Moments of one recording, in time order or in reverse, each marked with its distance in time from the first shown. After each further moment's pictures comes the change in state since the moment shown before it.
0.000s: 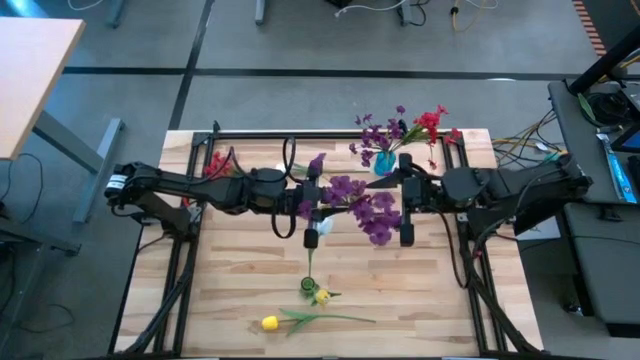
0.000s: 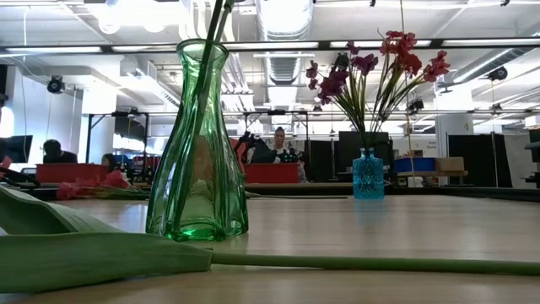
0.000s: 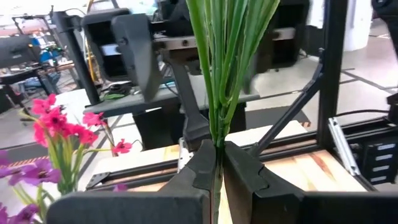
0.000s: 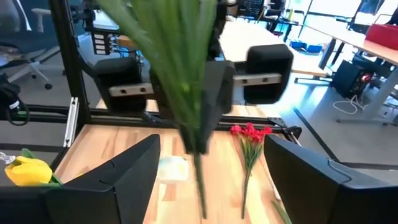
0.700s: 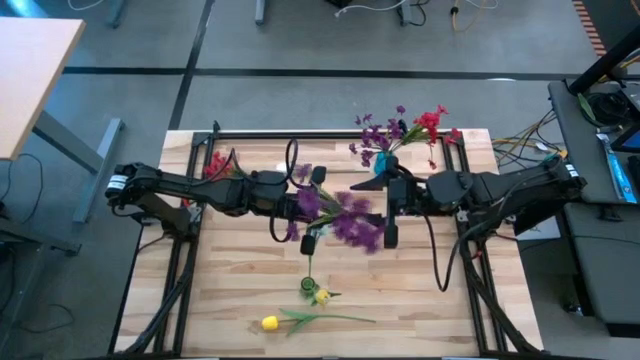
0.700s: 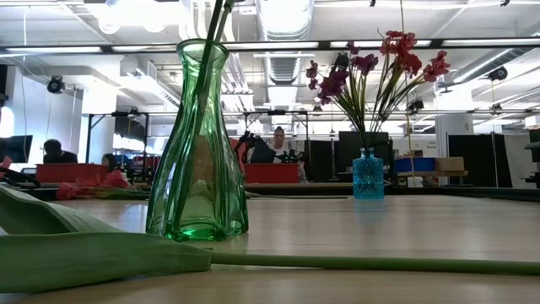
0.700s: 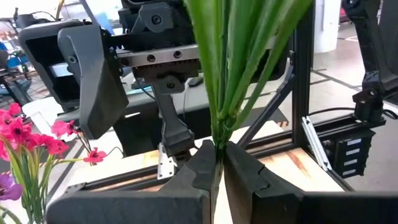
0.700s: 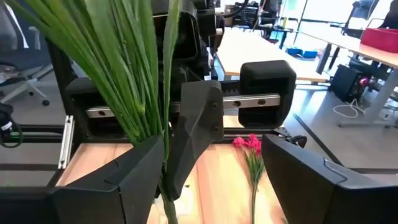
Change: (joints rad) left arm -0.004 0.007 0.002 0.004 0.079 0.003; right arm -0.002 0.095 0.005 0.136 0.002 0.017
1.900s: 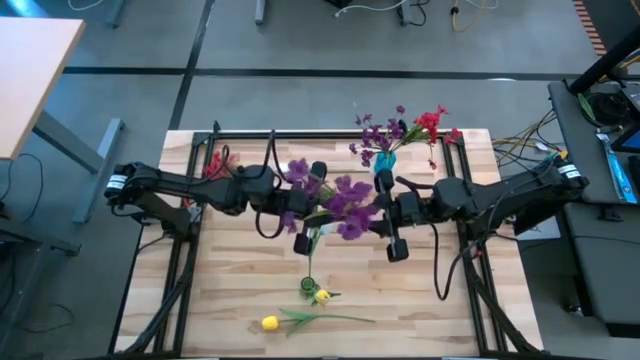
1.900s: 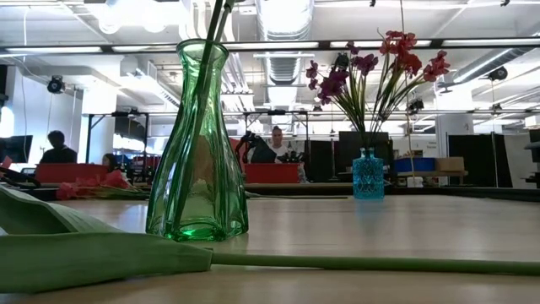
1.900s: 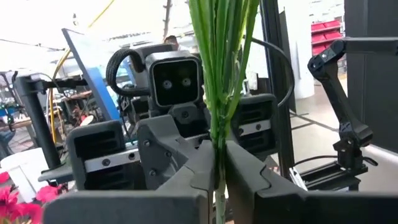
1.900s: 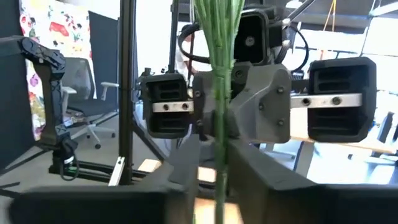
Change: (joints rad) left arm 0.002 0.000 0.004 0.189 0.105 0.002; right arm -0.001 -0.031 -0.241 0.496 -0.222 -0.081
